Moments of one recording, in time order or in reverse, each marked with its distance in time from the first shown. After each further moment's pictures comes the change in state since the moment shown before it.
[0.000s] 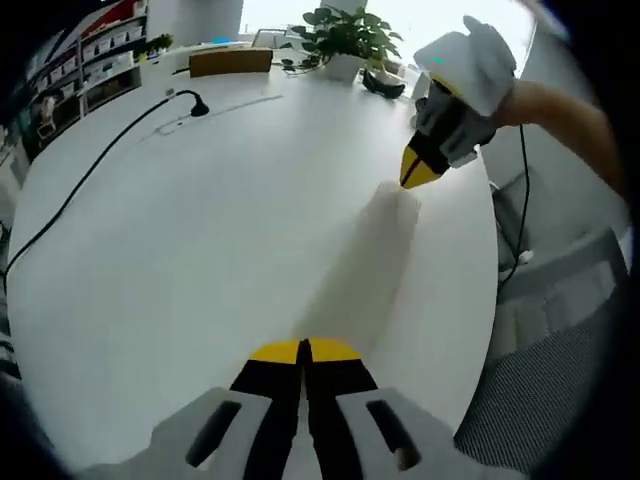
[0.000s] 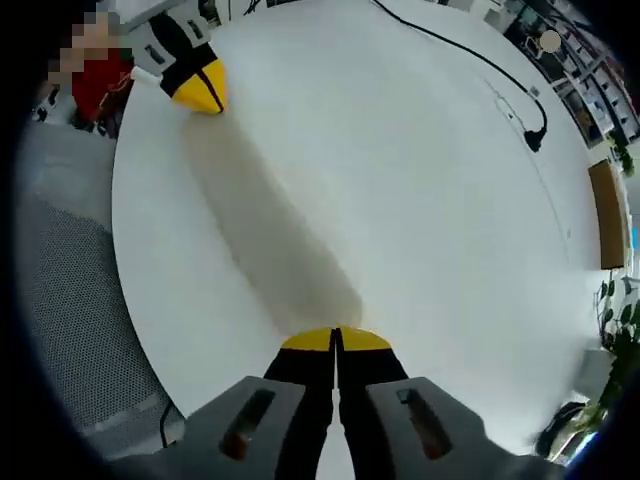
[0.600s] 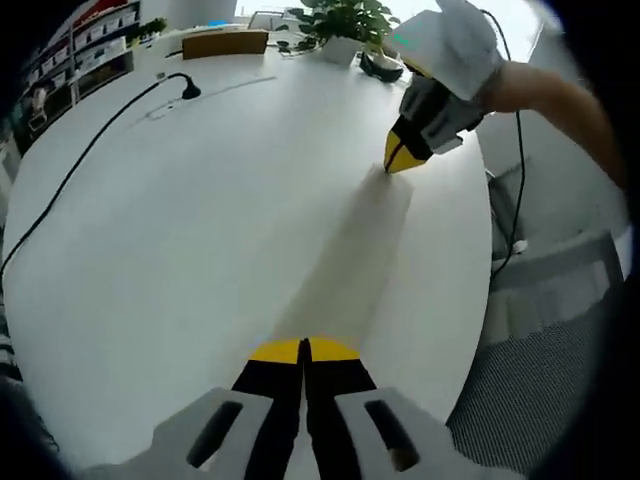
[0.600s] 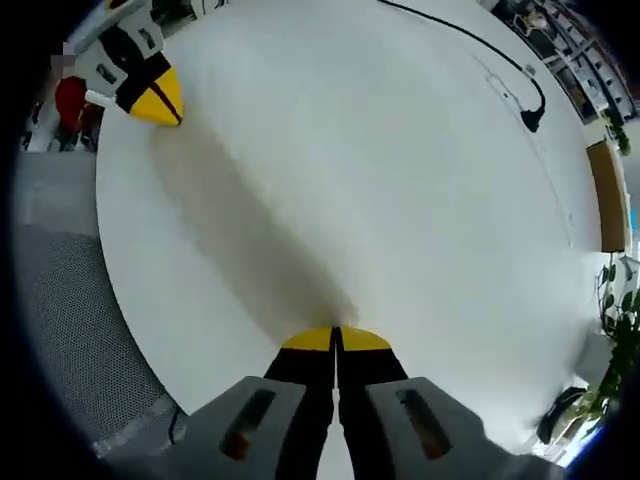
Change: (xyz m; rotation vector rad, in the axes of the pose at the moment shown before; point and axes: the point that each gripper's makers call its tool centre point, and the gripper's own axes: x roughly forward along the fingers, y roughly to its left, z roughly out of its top) left arm 0.005 -0.012 -0.001 0.128 0.100 0.020; right arm 0.012 0.000 -0.007 -0.020 0.162 -0.011
